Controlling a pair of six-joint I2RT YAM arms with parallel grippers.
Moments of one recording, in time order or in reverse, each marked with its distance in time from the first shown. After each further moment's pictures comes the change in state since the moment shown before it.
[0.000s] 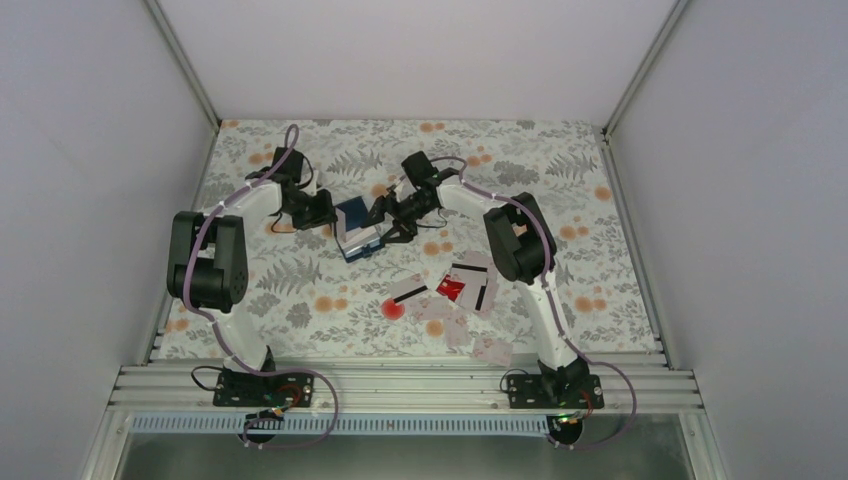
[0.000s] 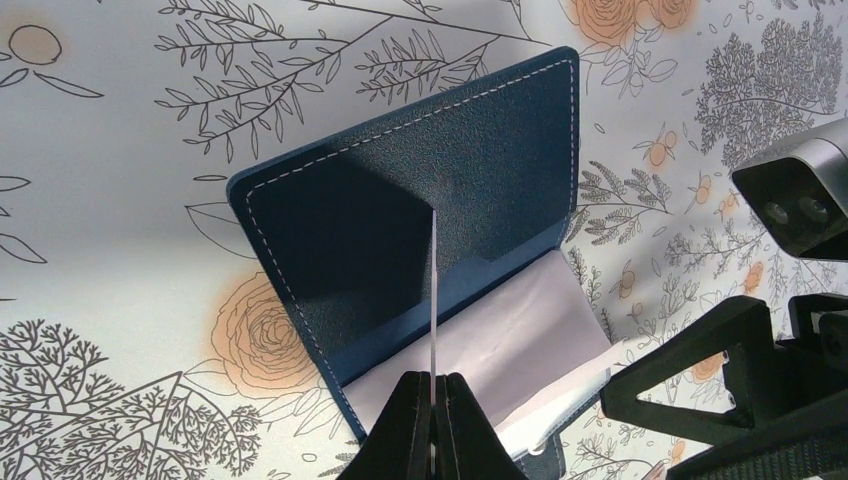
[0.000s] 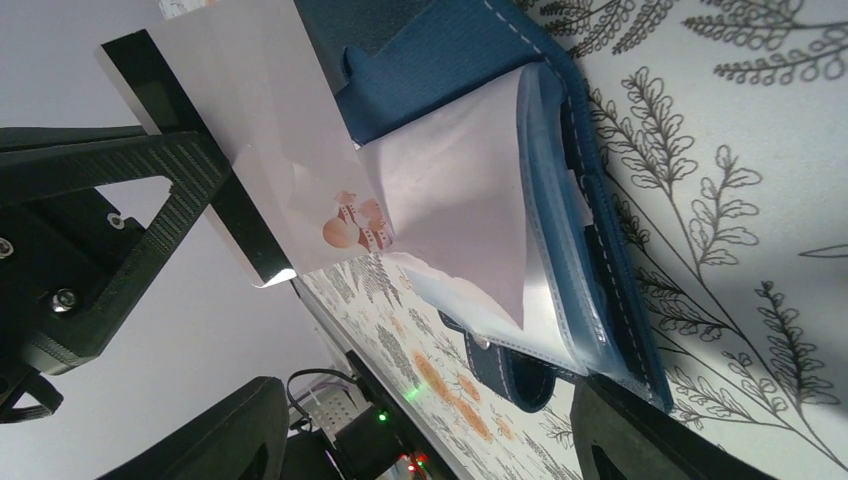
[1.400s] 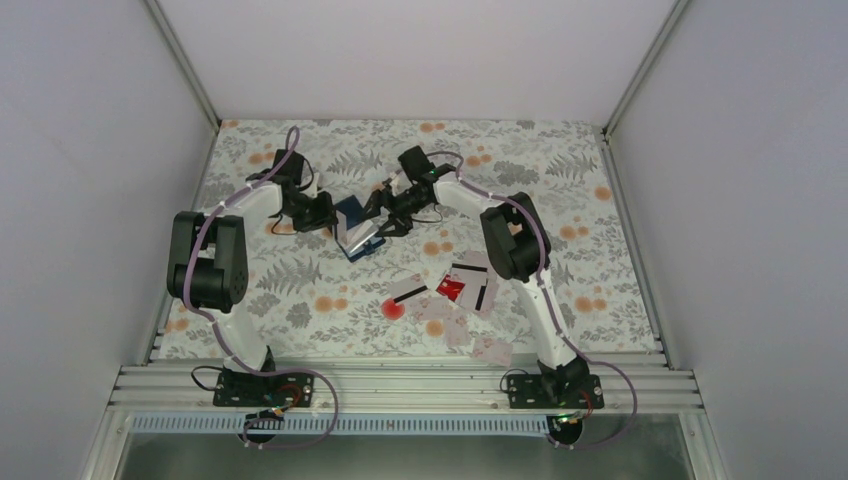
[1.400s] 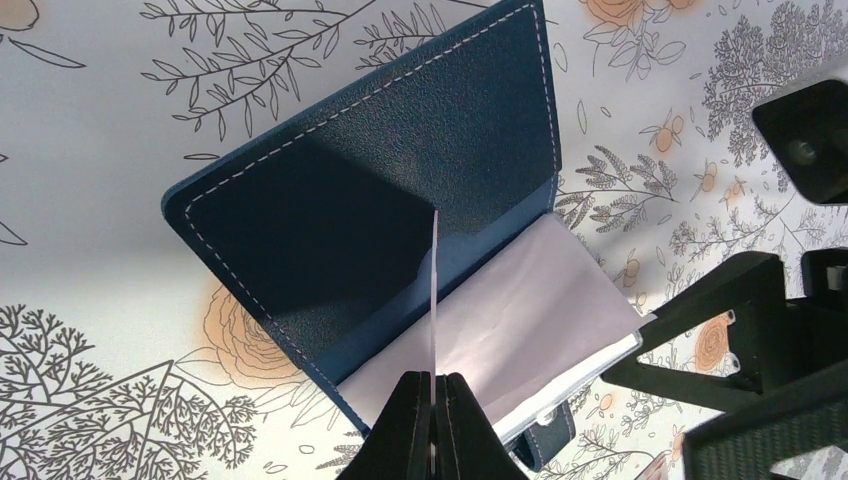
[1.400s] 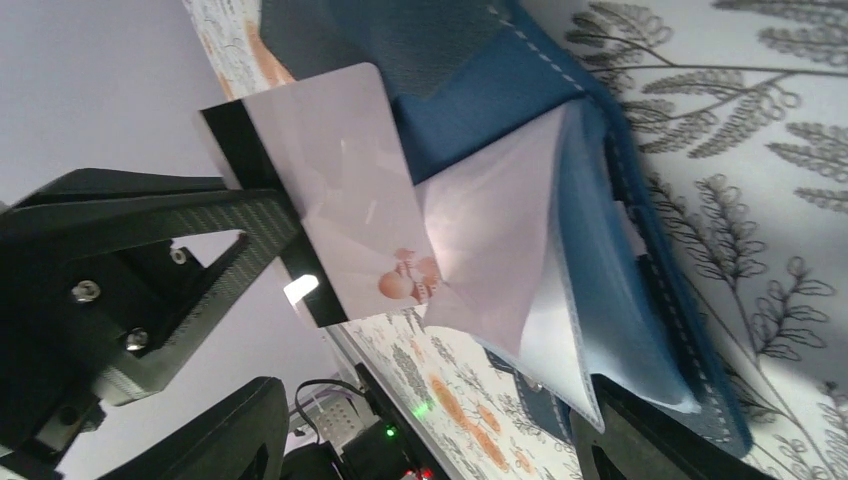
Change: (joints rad) left arm -0.004 0.000 -0.014 0.001 0.010 0.001; right arm 0.000 0.054 0.089 -0.001 -0.006 -0.003
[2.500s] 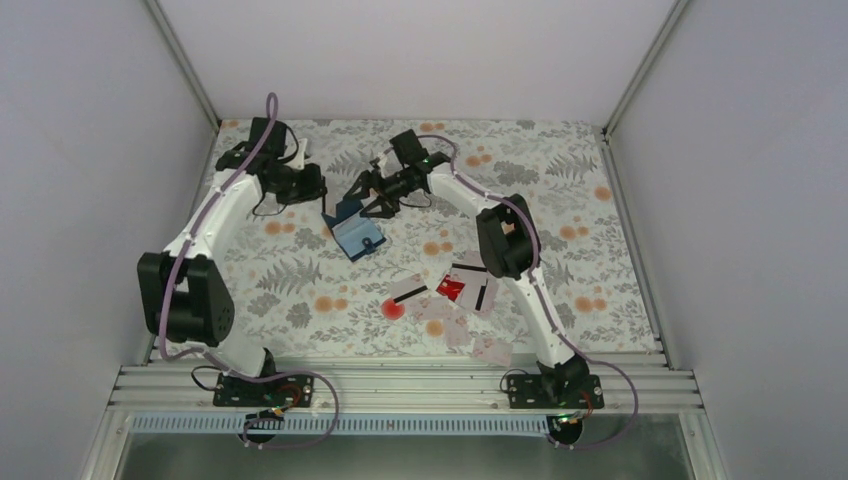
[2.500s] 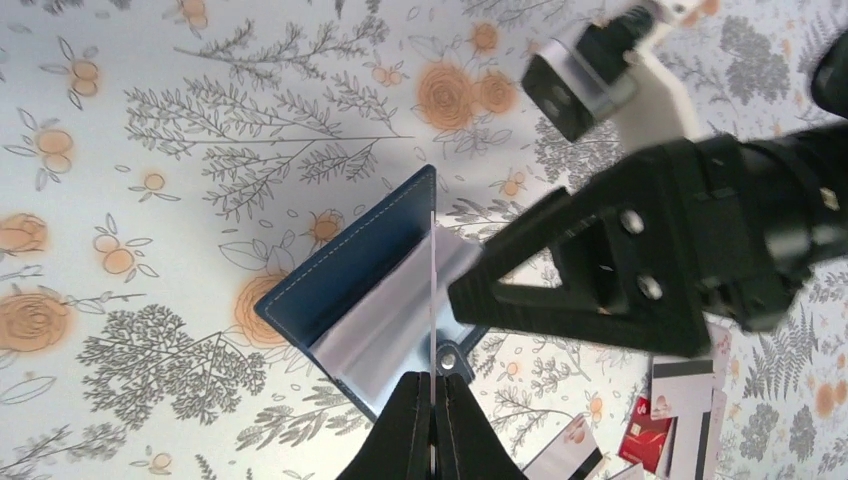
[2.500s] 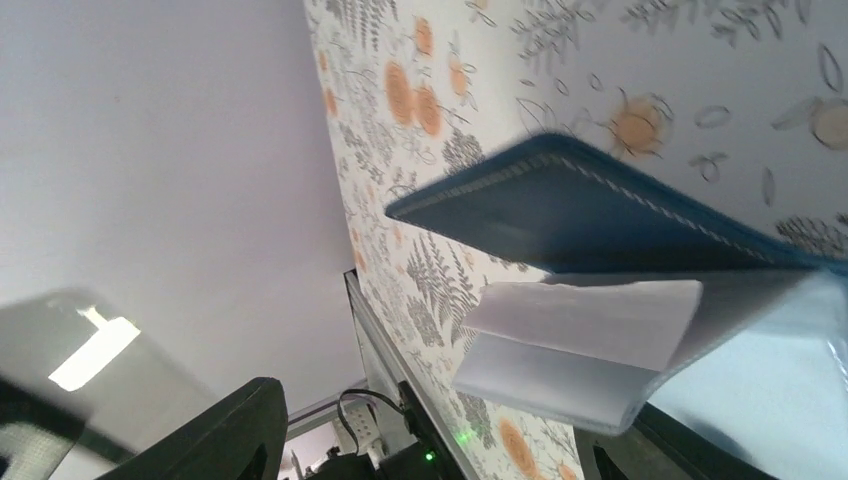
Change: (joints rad) left arm -0.001 -0.184 0.187 -0.216 -0.059 0.068; right arm 0.007 0.089 0.234 0.005 -0.053 0.011
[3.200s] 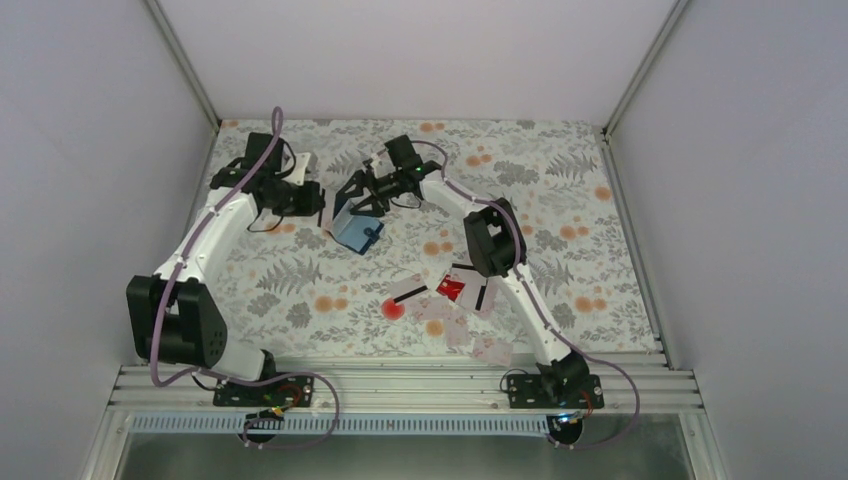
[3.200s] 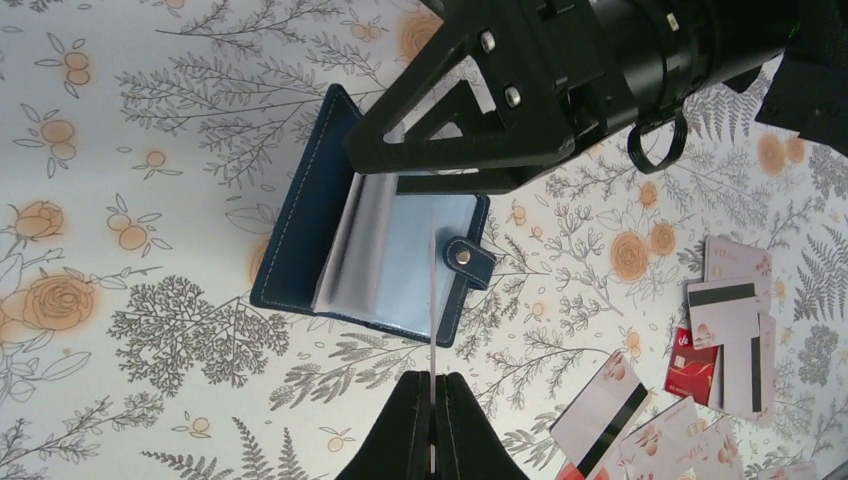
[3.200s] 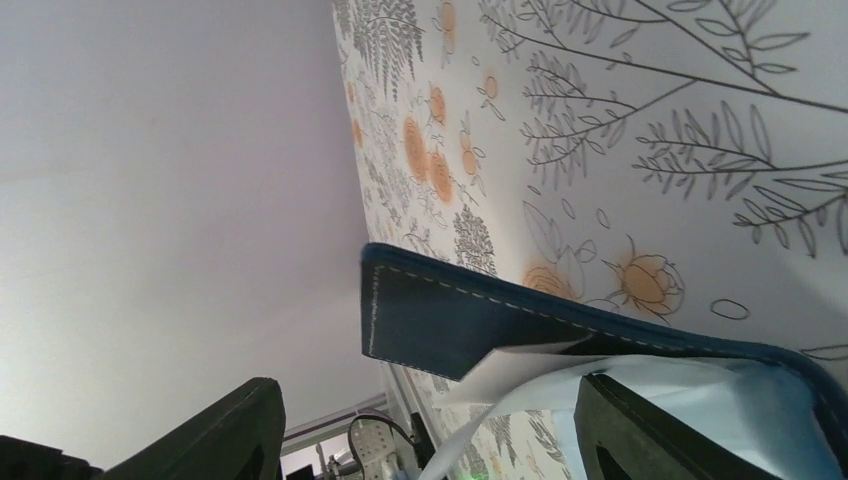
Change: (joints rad) left arm -0.008 -0.163 -0.132 -0.002 -0.006 0.166; right arm 0.000 0.191 0.163 0.200 -0.081 0.112
